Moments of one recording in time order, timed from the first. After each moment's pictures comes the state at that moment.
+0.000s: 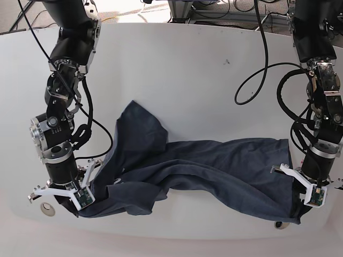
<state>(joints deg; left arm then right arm) -17.4 -23.3 -8.4 109.3 -11.3 -18.4 34.8 20.8 11.9 7.5 112.7 -17.2 36.5 -42.4</state>
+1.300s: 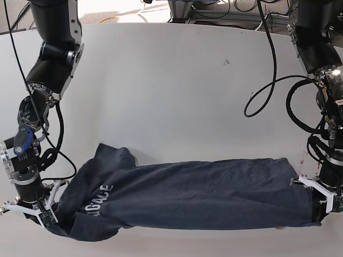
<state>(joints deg) -21.1 -23.5 -13.7 104.2 -11.3 -18.0 38.2 30.3 18.4 15.2 100.0 -17.0 41.3 -41.9</state>
